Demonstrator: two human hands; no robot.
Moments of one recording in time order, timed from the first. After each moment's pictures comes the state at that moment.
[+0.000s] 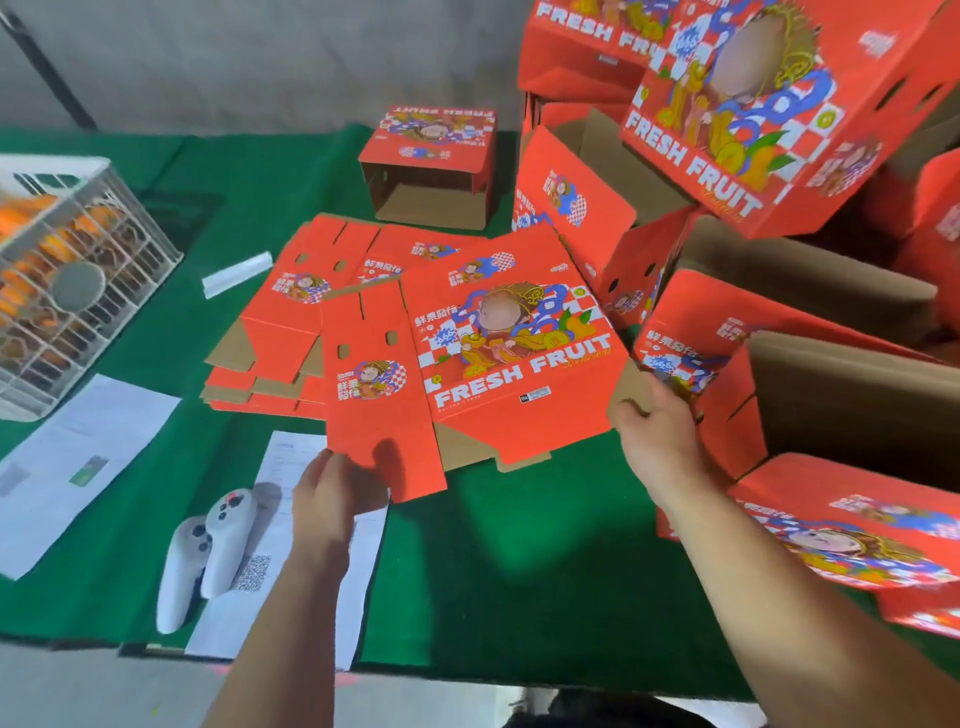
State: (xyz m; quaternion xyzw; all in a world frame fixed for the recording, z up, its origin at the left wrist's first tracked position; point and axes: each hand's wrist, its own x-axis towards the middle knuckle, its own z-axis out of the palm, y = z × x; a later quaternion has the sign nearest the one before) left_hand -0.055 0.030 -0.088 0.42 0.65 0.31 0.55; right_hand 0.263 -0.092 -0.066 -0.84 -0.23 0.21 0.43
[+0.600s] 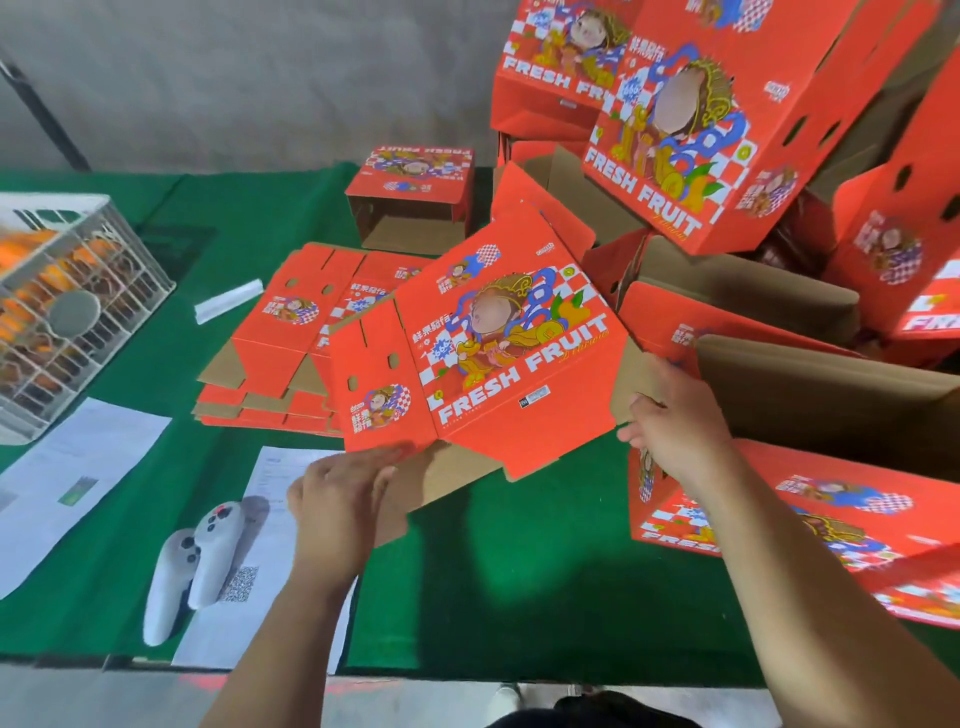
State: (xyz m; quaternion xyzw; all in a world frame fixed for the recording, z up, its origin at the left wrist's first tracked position) left_hand -0.049 -0.003 -0.083 0.82 0.48 0.26 0.16; right_hand 0.277 -0.142 0.012 -0.83 -0.32 0.22 0.40
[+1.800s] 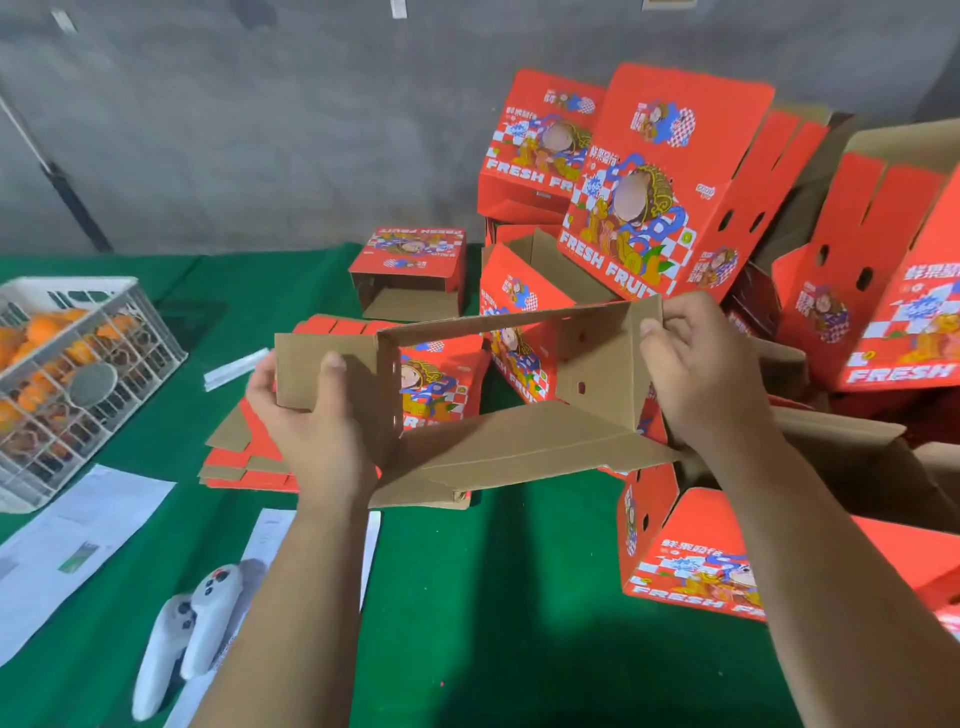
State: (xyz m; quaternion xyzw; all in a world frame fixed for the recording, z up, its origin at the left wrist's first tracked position) left_hand 0.030 0.023 0.074 0.39 0.39 0.68 0.48; right_hand 0.291 -0.143 0.116 -0.72 -0.46 -0.04 0.52
